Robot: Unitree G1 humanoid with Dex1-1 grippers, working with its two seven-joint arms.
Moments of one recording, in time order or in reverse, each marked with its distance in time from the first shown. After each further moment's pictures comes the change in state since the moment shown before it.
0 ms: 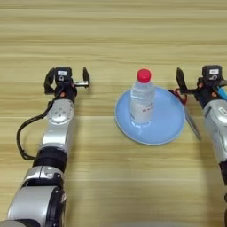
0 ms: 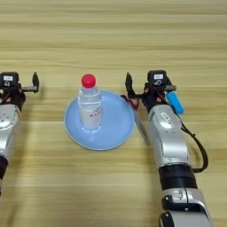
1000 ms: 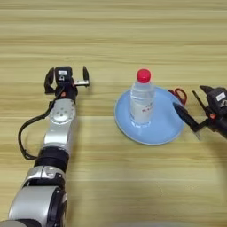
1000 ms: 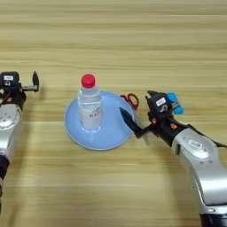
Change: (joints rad) left arm -0.002 -0.008 -0.008 -0.007 0.000 -0.002 0.036; right arm 0.327 -0.263 0.083 -0.572 0.096 0.336 0.394
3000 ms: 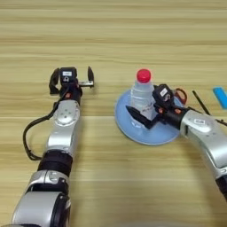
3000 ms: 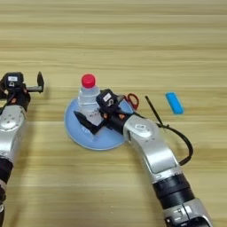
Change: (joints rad) left arm 0.035 -0.035 -0.019 -0.082 -0.001 0.037 -0.006; right arm -0.289 0.198 0.254 0.408 -0.104 -0.146 0.022
